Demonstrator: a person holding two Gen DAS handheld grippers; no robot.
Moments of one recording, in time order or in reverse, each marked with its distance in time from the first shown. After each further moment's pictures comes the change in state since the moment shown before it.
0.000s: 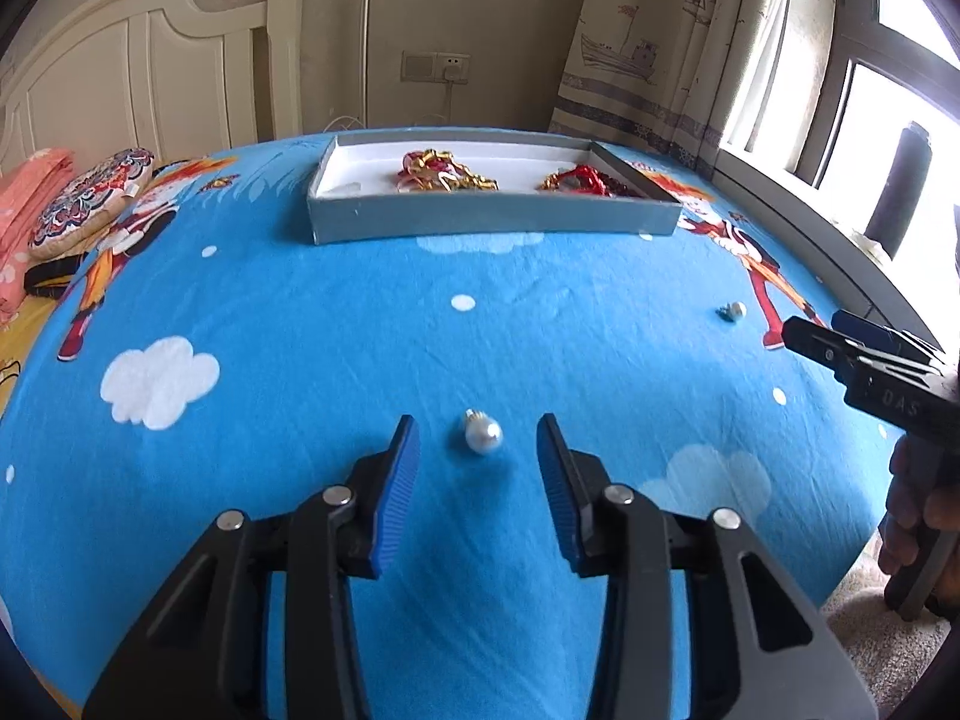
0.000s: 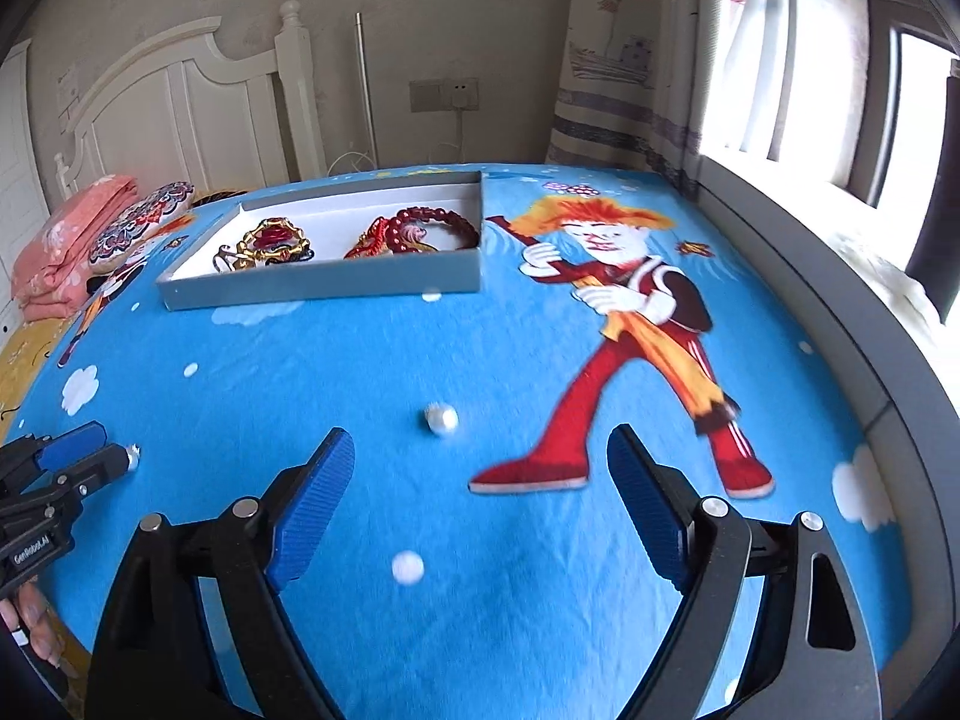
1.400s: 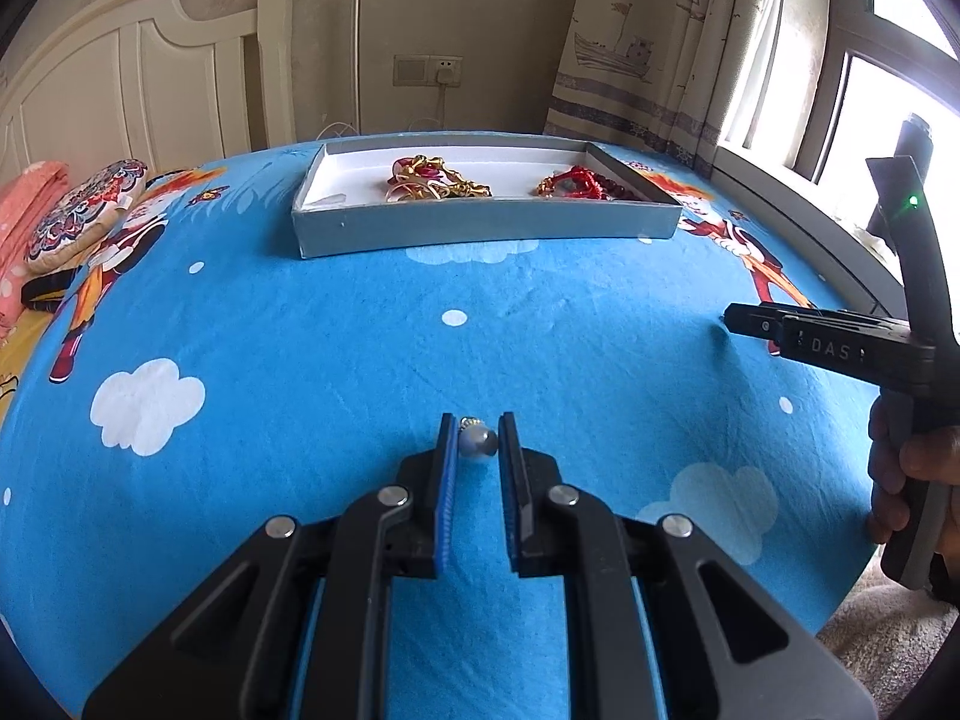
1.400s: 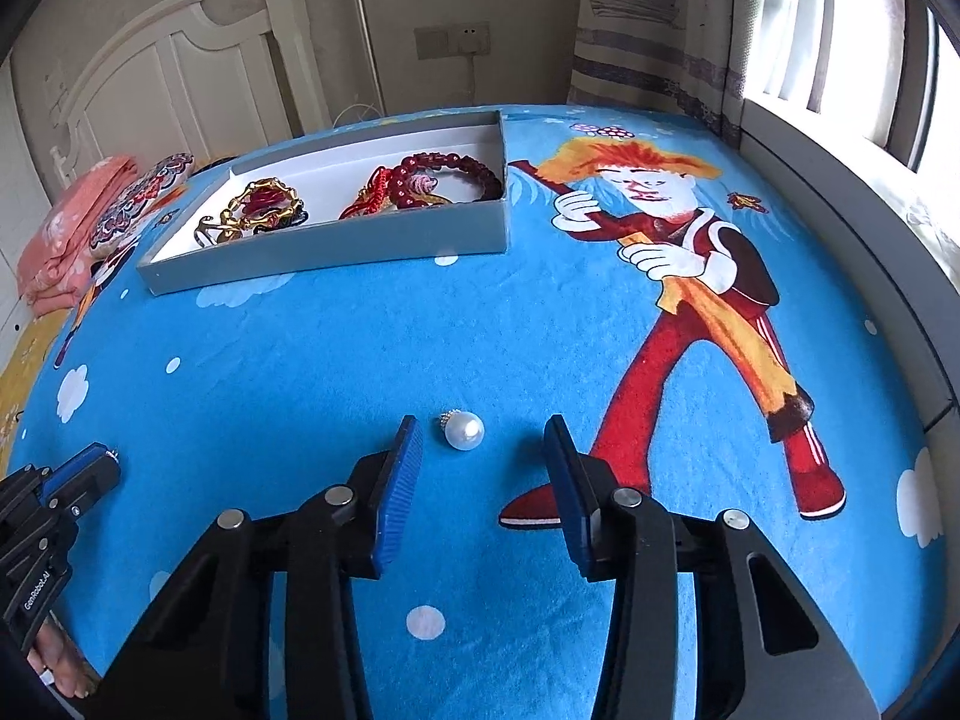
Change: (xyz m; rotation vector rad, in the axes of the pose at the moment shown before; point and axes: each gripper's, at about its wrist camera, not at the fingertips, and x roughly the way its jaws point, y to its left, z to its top) left arm 0.010 -0.003 0.010 0.019 -0.012 0.000; right arm 0.052 0.005 0.020 0.014 0.147 0.066
